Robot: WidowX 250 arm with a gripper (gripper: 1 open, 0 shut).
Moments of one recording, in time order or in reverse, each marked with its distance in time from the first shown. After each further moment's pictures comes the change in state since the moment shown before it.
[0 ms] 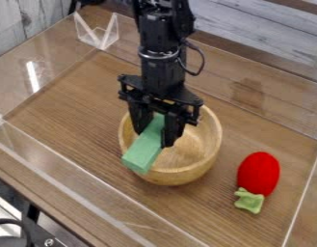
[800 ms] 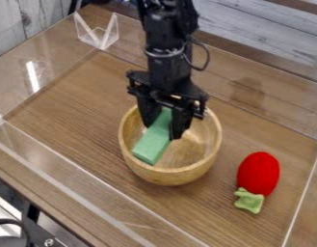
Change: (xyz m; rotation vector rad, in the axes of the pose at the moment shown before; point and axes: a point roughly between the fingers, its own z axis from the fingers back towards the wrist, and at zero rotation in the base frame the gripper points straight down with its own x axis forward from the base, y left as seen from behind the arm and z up) arm 0.008 0.007 0.004 -0.012 -0.048 0.018
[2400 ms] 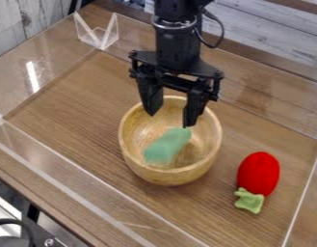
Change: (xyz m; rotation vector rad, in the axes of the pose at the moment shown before) arm 0.000 -0.019 0.028 0.007 0.001 0.069
